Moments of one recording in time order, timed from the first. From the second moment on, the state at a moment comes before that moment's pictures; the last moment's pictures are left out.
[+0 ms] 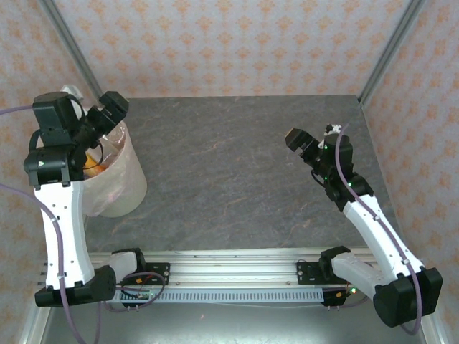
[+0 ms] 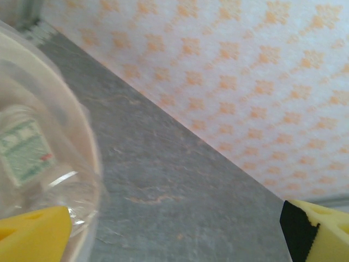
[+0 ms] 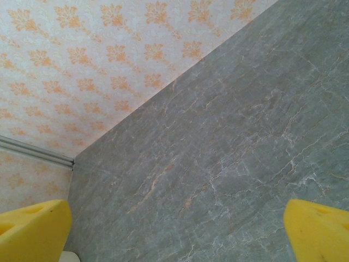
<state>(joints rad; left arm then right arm) 0.21 1.15 1.67 -0.99 0.24 -0.68 0.26 0.97 0.86 -0.28 -0.04 0.78</state>
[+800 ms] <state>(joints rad) 0.21 1.25 1.62 -1.02 0.09 -0.62 0.26 0.97 0.86 -0.28 -0.04 0.80</state>
